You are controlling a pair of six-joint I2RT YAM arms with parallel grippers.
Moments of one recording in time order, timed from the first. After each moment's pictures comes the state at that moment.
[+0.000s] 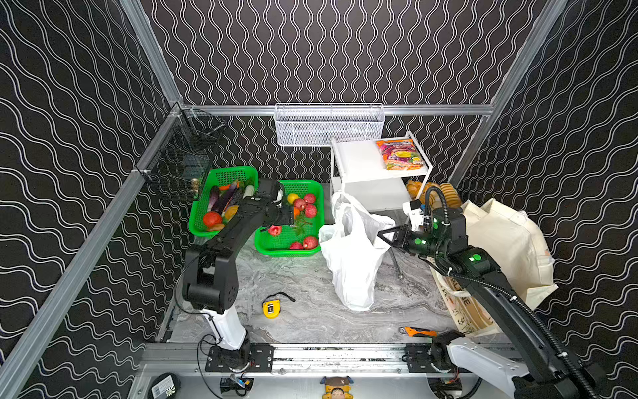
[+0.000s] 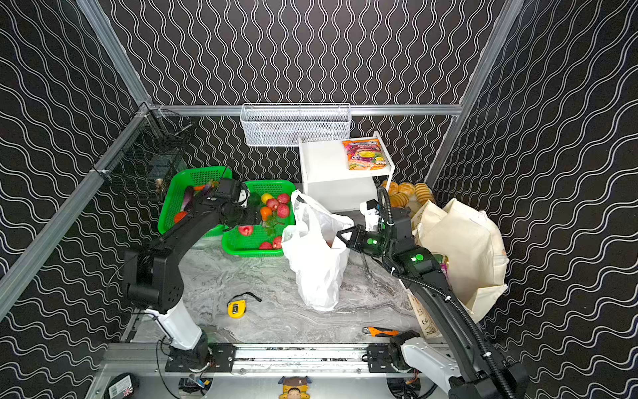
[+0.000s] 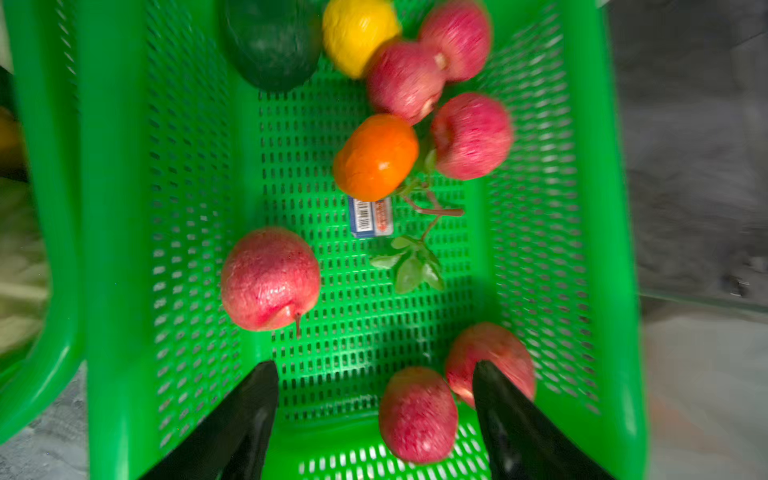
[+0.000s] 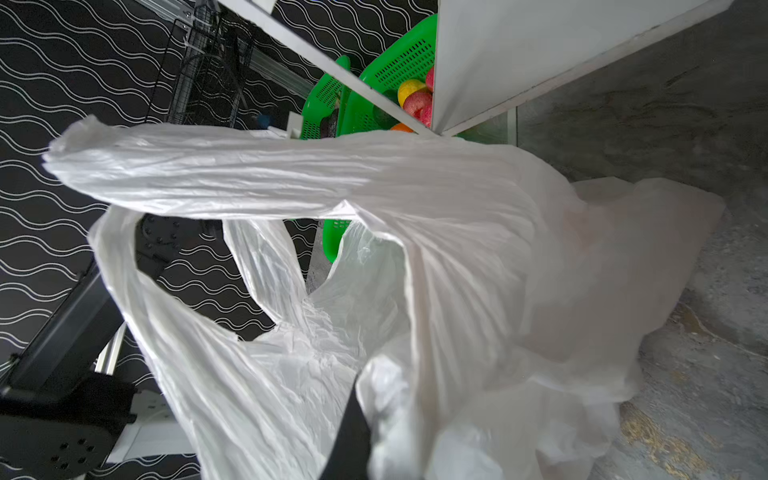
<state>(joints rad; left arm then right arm) -0.21 1.80 1.48 -0.71 0.05 -0.22 0.35 1.02 1.01 -0.49 -0.55 0.73</state>
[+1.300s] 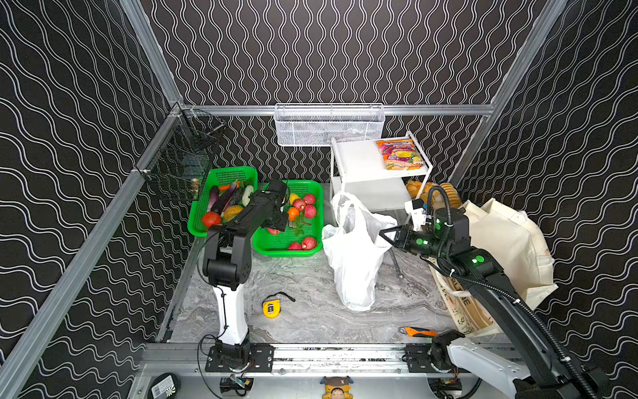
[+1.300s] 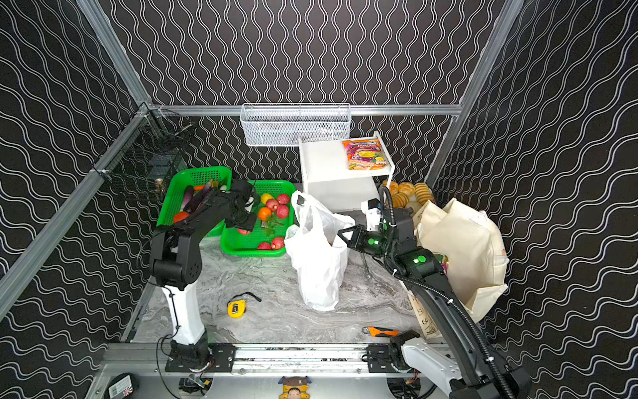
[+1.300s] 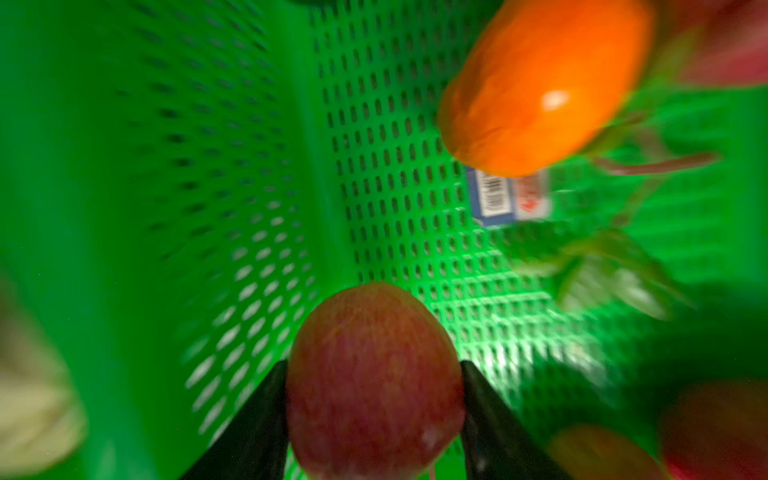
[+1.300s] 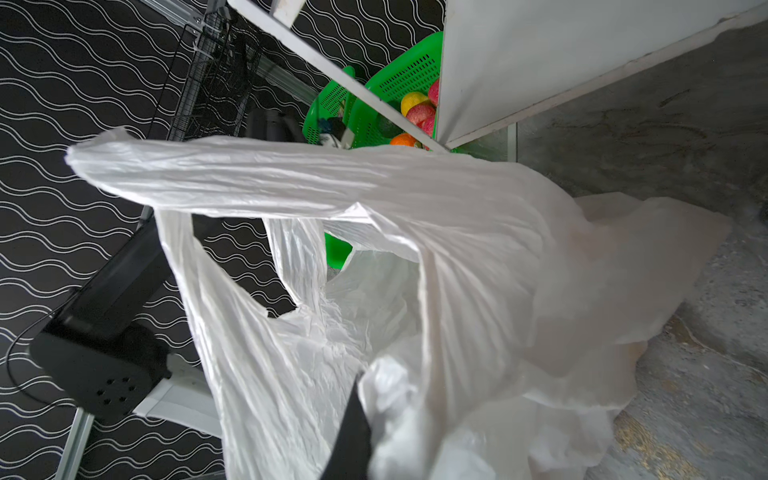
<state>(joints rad) -0.21 1.97 1.63 -0.87 -0.19 0.01 0.35 1.00 1.01 -0.48 -0.54 0.71</state>
